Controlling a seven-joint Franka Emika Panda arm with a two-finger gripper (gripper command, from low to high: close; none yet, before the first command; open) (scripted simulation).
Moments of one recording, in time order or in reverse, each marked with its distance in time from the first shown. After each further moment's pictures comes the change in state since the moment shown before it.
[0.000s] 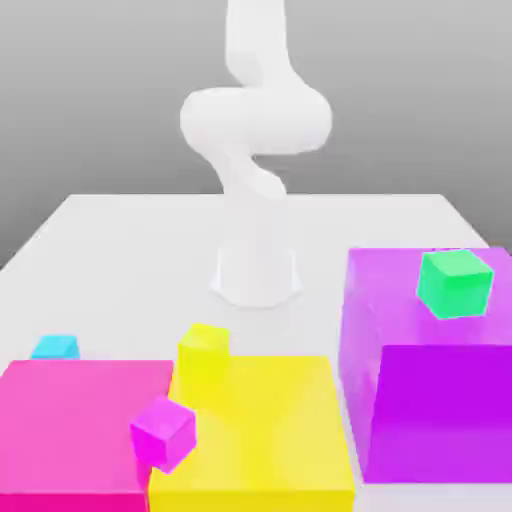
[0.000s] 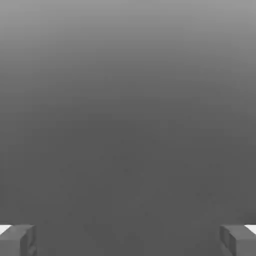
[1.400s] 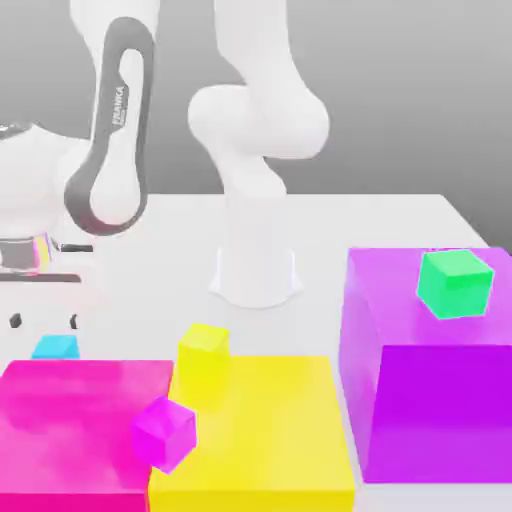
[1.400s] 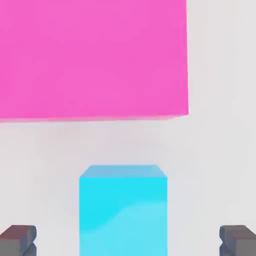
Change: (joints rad) arm -0.529 0.918 -0.287 -0.388 0.264 0.552 -1.038
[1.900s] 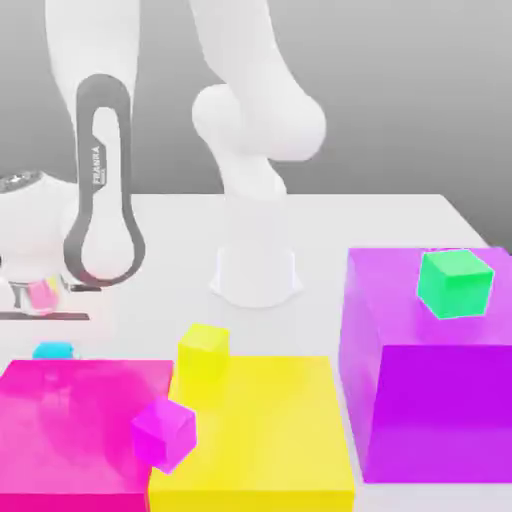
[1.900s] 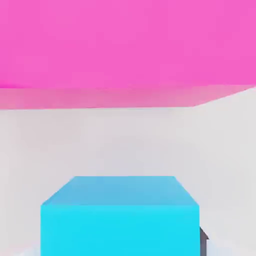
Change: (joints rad) arm -0.091 0.107 0.111 0.022 0.092 0.081 -0.071
